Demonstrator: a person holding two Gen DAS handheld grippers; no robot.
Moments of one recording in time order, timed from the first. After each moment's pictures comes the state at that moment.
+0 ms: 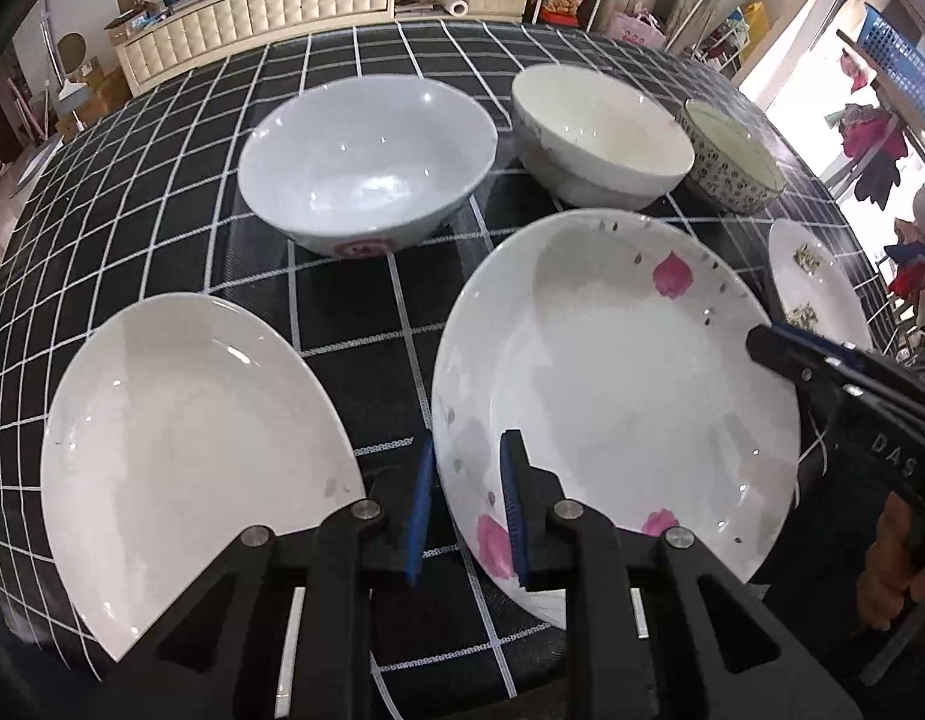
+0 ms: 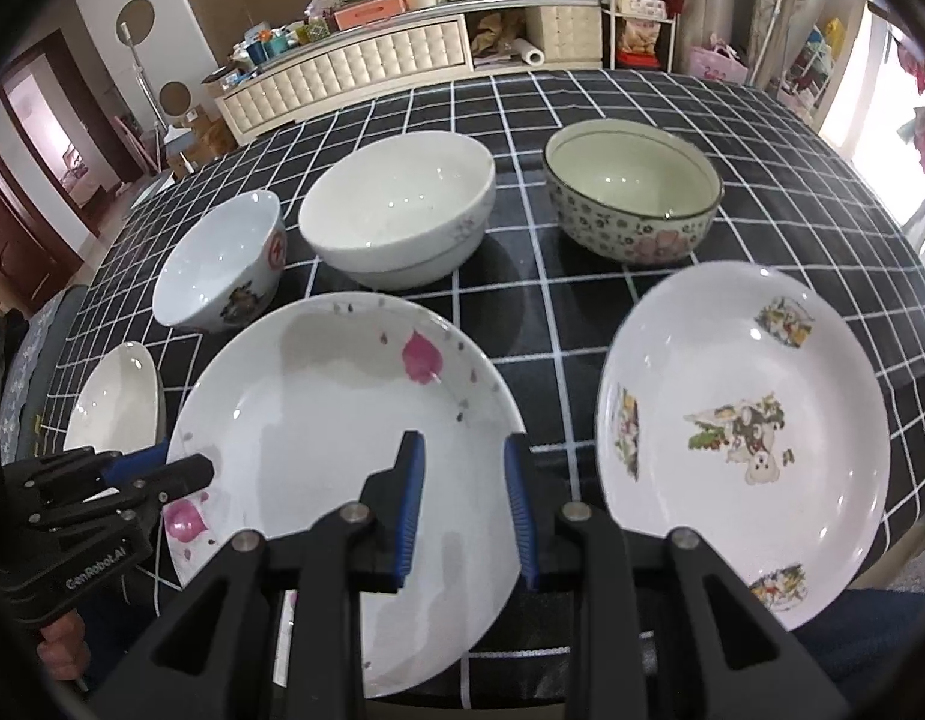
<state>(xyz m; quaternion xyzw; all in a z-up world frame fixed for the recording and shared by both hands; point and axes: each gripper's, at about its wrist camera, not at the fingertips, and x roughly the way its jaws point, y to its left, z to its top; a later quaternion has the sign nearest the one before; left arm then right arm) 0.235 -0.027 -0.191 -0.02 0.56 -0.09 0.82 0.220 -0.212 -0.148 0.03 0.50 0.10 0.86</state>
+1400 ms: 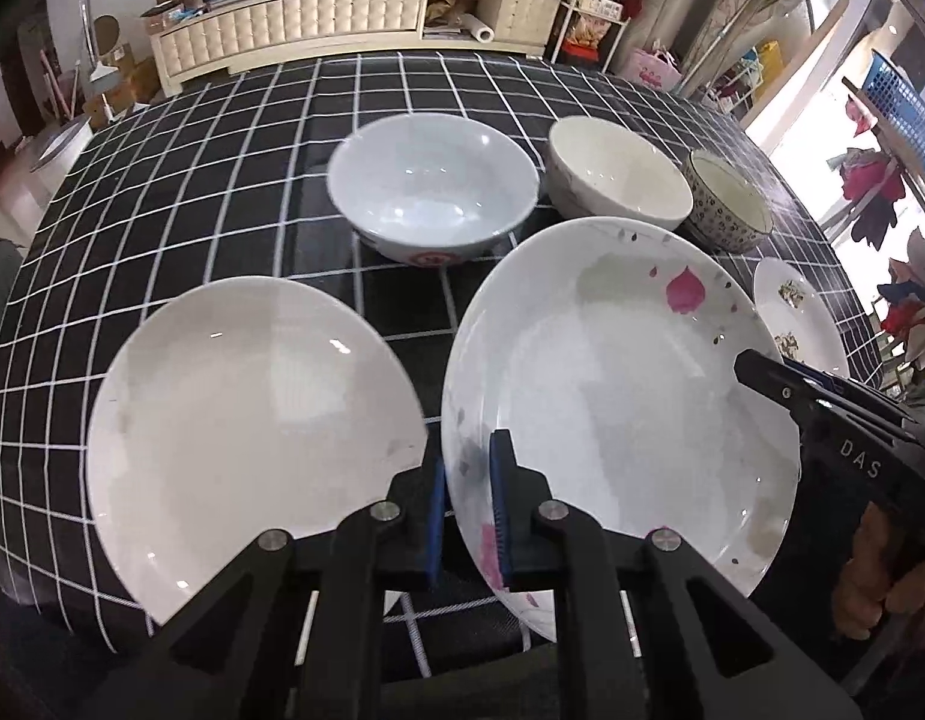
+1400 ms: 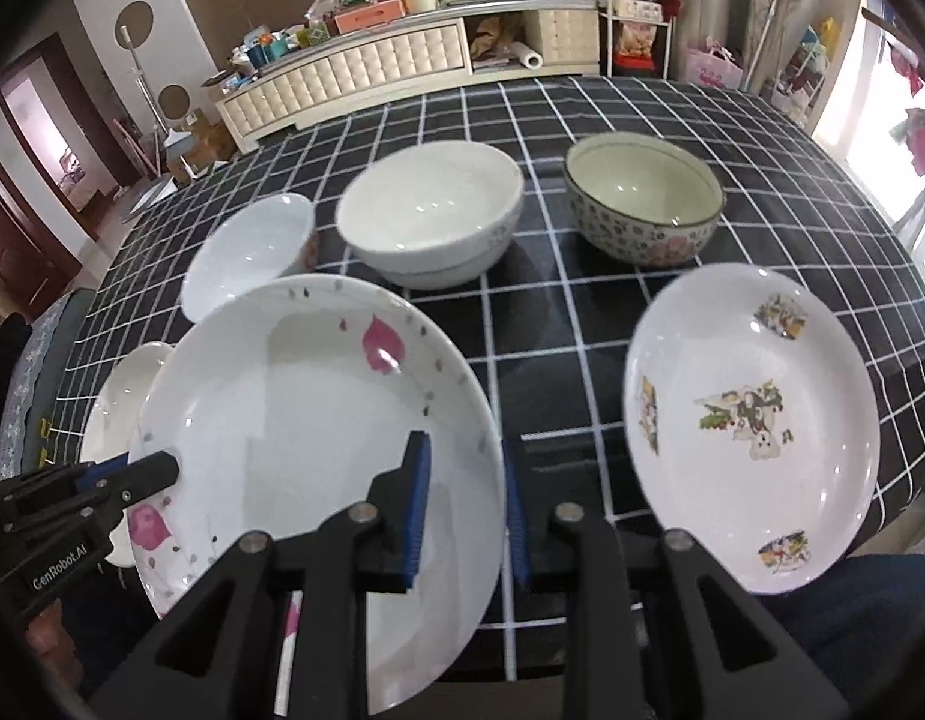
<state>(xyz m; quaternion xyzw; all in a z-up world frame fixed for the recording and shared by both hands) 0.211 0.003 -0.158 -0.06 0.53 -0.07 0.84 0.208 -0.196 -0.128 0.04 0.50 0.09 0.86</state>
